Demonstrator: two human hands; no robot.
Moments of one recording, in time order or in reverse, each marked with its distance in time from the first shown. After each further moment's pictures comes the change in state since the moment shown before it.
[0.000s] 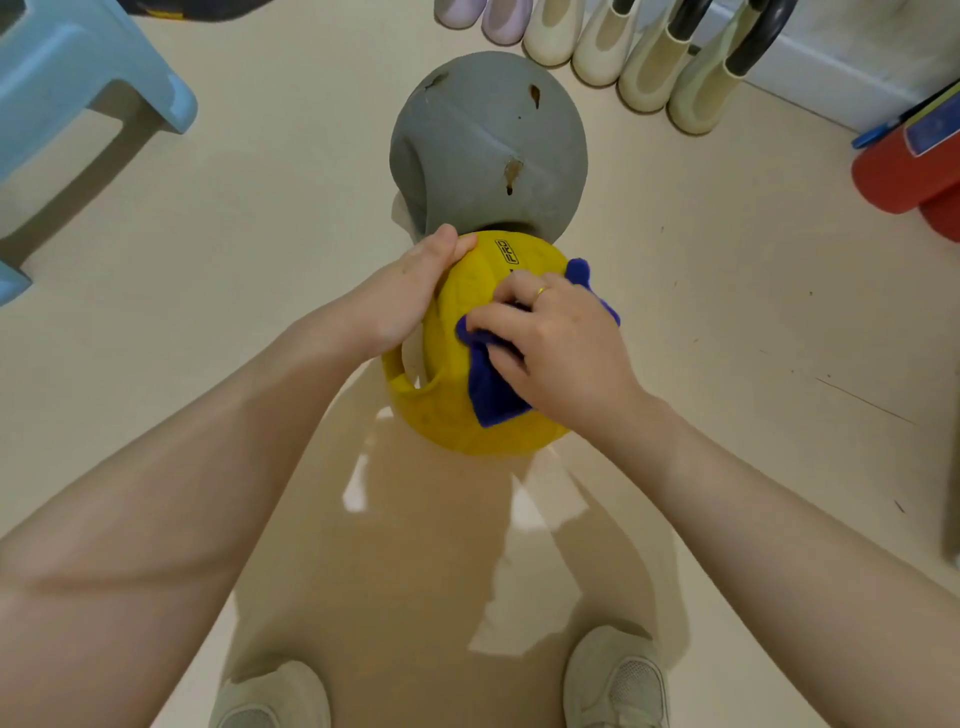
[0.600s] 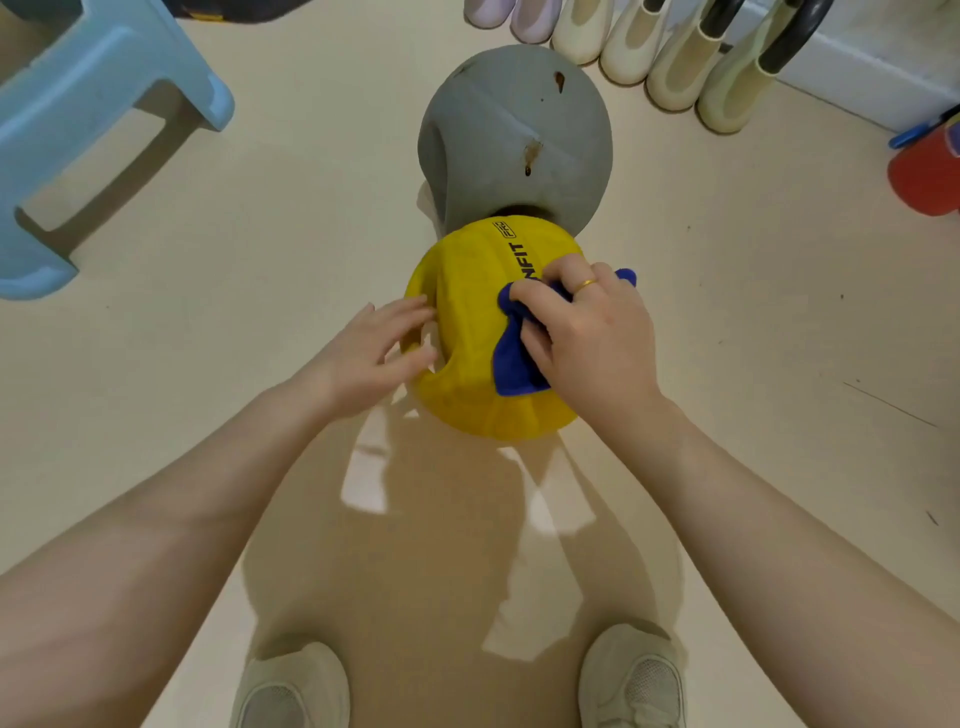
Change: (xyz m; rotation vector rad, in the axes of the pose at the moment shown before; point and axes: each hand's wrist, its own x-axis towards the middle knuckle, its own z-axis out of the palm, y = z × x) left_hand -0.055 -0.068 -0.013 0.396 0.033 0.135; right_hand -0.001 -0.001 0.014 -0.157 0.231 0.099
